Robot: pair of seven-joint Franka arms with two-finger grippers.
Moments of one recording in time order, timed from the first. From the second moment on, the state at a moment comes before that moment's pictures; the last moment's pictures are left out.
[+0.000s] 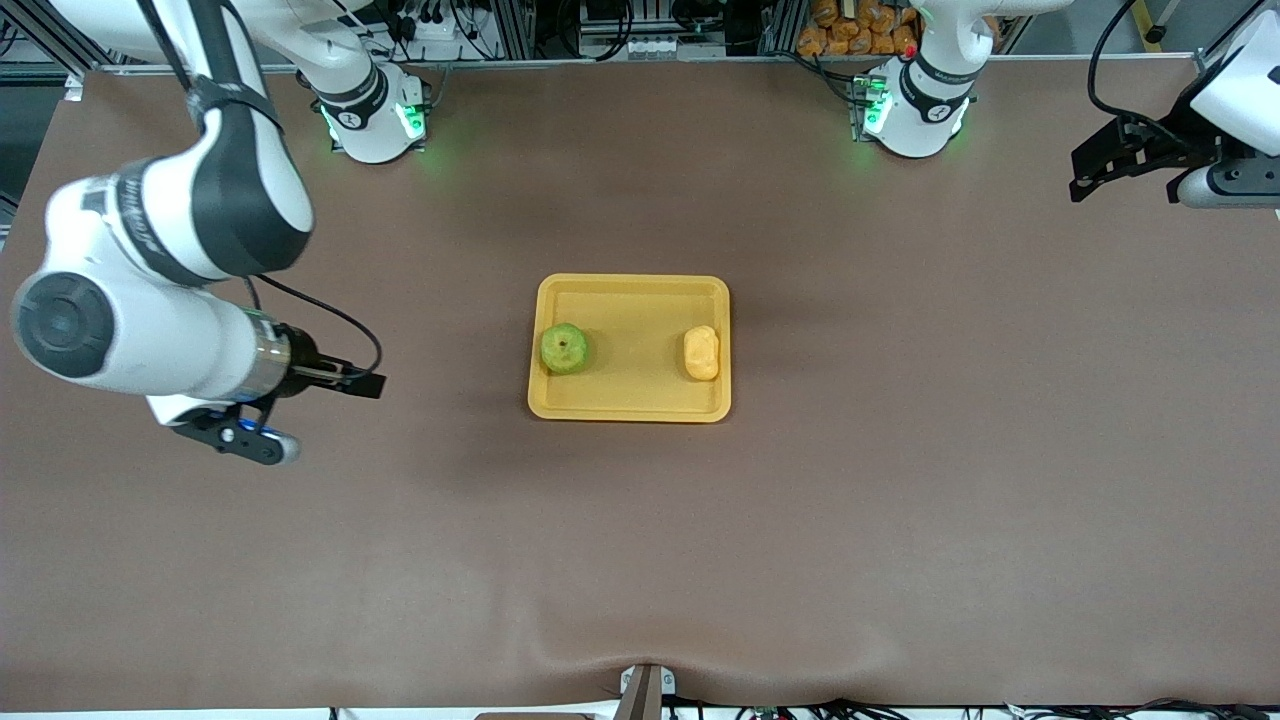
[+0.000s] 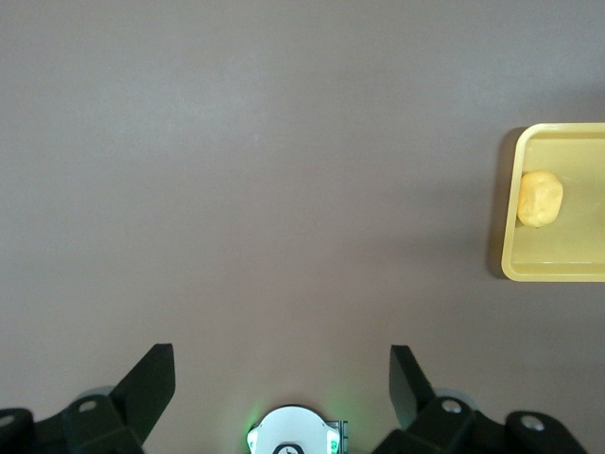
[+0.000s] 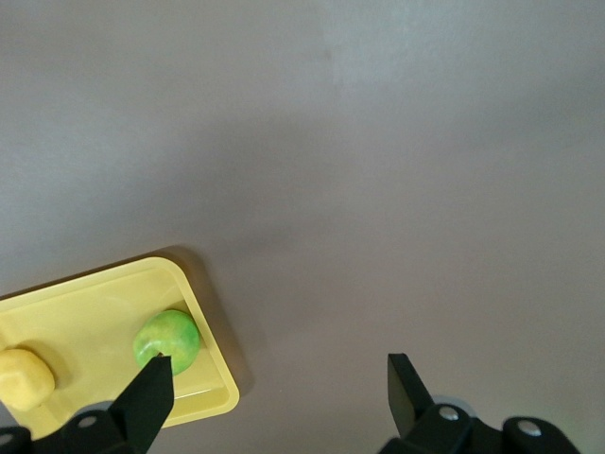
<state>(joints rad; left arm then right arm) -0.02 -0.10 -0.10 -1.56 0.05 1.43 -0.07 0.28 0.43 -0.11 -1.27 0.16 1.51 0.48</state>
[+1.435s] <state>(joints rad) -0.02 -0.10 -0.11 -1.57 0.05 1.43 -0.08 0.03 0.07 -0.11 -1.48 0.10 1.48 0.09</state>
